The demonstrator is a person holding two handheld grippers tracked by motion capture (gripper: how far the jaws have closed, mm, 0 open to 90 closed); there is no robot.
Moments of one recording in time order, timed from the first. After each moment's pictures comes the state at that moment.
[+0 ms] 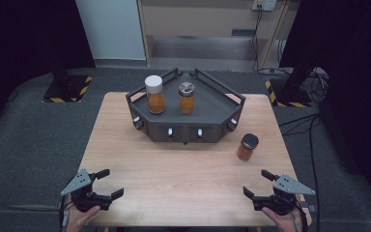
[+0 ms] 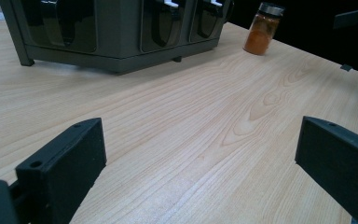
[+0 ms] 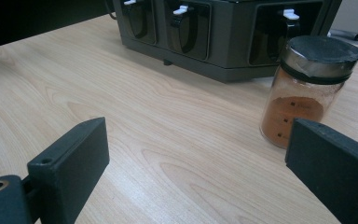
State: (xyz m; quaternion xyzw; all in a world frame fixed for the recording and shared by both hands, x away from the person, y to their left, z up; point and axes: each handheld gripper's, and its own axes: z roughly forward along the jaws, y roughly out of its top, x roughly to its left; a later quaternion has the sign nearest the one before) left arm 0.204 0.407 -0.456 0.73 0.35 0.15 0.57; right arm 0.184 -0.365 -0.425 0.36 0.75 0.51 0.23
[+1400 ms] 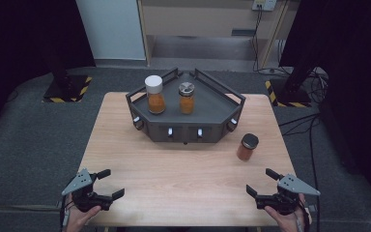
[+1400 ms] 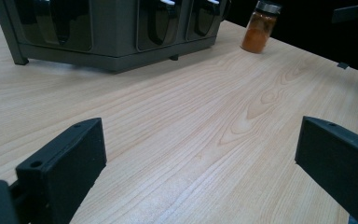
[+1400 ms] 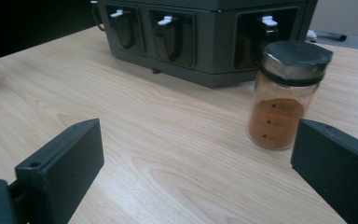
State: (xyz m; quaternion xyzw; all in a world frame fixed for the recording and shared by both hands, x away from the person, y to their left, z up) left arm 0.206 0.406 -0.456 0.74 0.34 0.14 0.56; right arm 0.179 -0.368 -0.426 0.38 0.73 0.52 0.24
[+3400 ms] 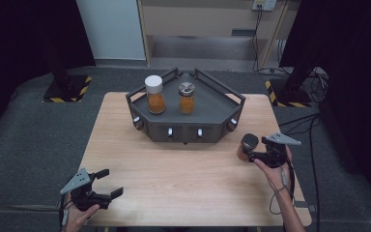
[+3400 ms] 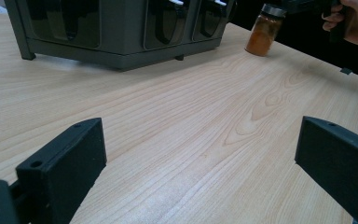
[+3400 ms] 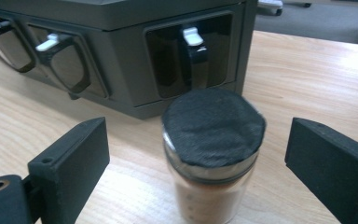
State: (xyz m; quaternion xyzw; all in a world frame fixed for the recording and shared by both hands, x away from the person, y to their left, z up) left arm 0.207 0.411 -0.459 0.73 0.36 0.14 0.57; right arm 0.302 -0.344 -0.399 0.45 0.72 0.46 0.25
